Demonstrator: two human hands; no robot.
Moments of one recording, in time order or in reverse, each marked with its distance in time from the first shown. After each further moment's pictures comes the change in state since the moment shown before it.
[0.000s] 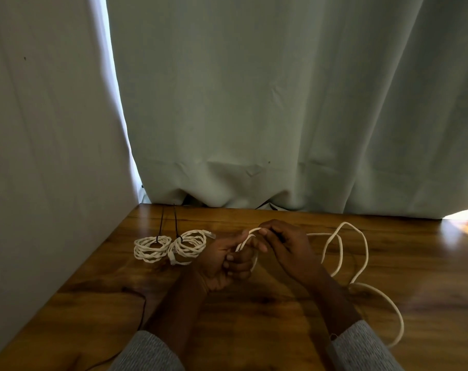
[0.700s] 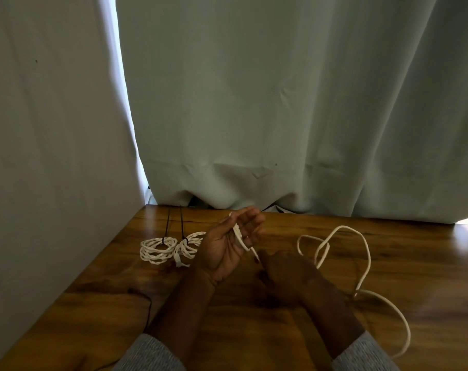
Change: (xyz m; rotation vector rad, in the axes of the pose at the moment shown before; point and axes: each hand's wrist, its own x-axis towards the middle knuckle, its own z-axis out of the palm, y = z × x) left_hand 0.005 0.014 0.010 -0.277 0.146 0.491; right_hand -0.003 -0.031 0.014 -0.769 -0.714 0.244
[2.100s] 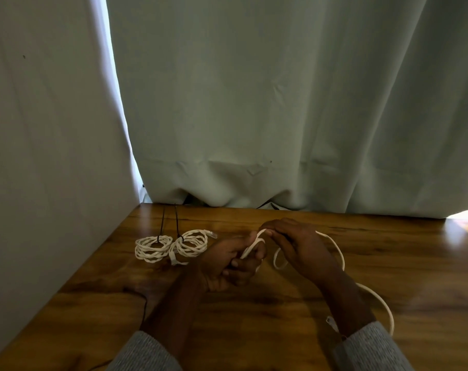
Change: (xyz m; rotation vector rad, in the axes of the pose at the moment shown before) left_hand -0.012 0.000 -0.001 0.455 -0.153 -0.596; right_hand -0.004 0.042 -0.007 0.534 0.657 -0.251
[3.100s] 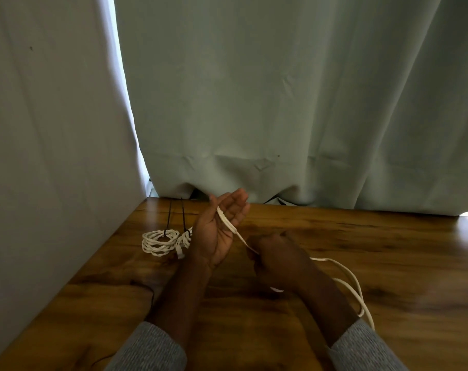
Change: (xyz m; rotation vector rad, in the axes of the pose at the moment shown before) left_hand 0.009 0.016 -0.018 -0.430 0.467 0.762; right_hand 0.010 -0.041 0.038 -0.425 -0.483 0.210
